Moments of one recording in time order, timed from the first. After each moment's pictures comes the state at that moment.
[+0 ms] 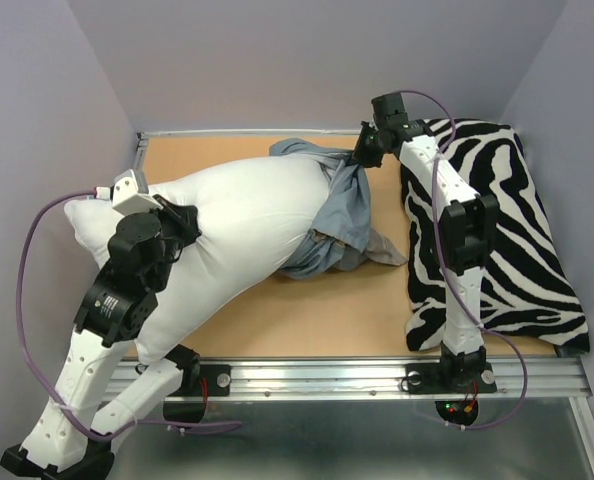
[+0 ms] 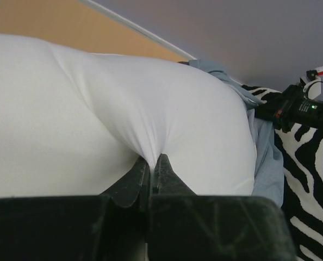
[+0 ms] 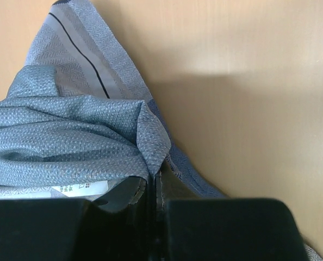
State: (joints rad) left arm -0.43 0.67 1.09 -0.62 -0.42 -0.63; right arm 0.27 2.20 2.13 -0.76 -0.10 0.59
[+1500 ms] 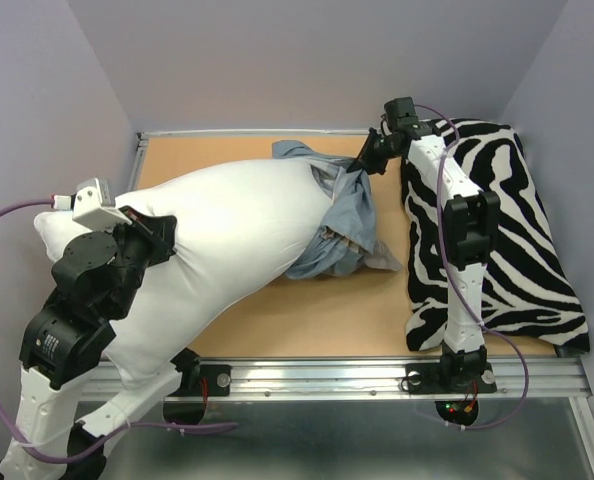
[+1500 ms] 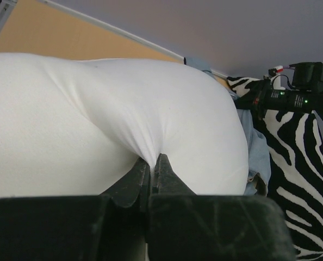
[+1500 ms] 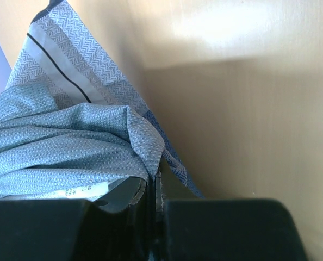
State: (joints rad) left arm -0.50 0.63 1.38 -0.92 -0.42 -0.58; right arm 0.19 2.25 2.13 -0.82 -0.35 0.67
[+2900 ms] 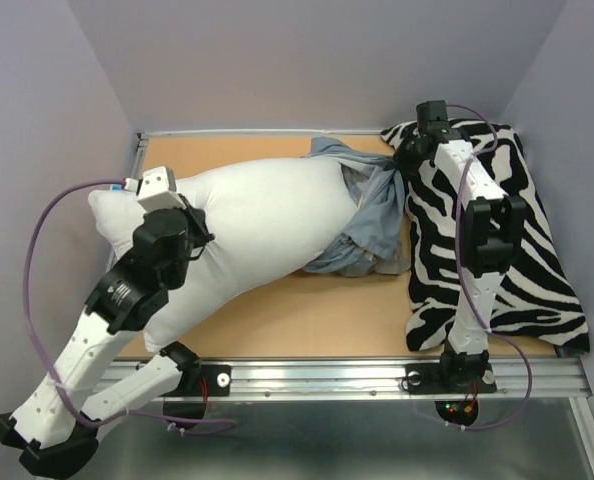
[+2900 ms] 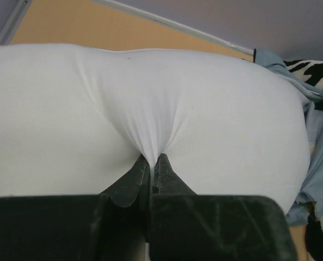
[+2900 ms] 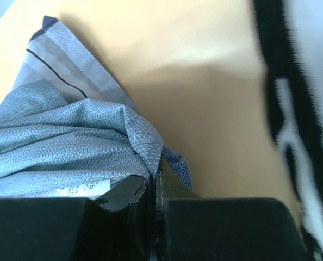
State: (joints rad) left arm -0.62 0.73 1.12 -0.69 -0.61 -0.52; right arm 0.09 2.12 1.95 -0.72 -0.14 0.65
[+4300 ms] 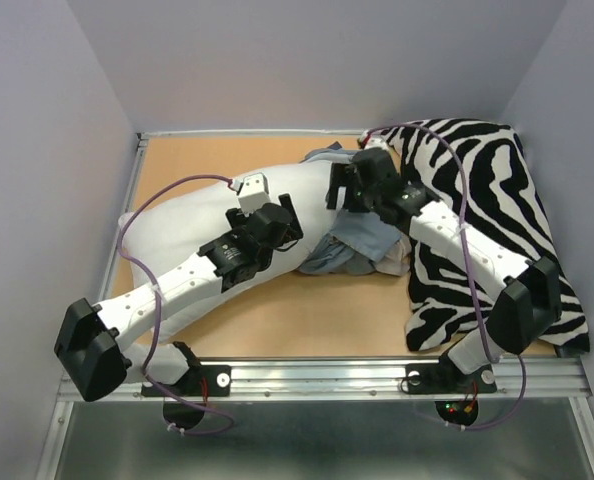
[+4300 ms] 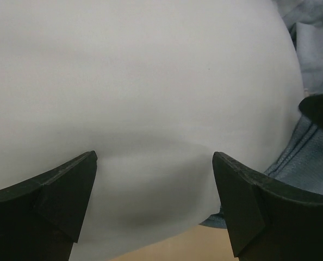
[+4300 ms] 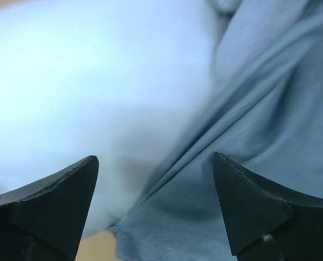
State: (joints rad) left arm -0.84 1.23 0.98 -0.34 -0.65 -0.76; right arm 0.56 1.55 1.39 -0.47 0.24 0.50
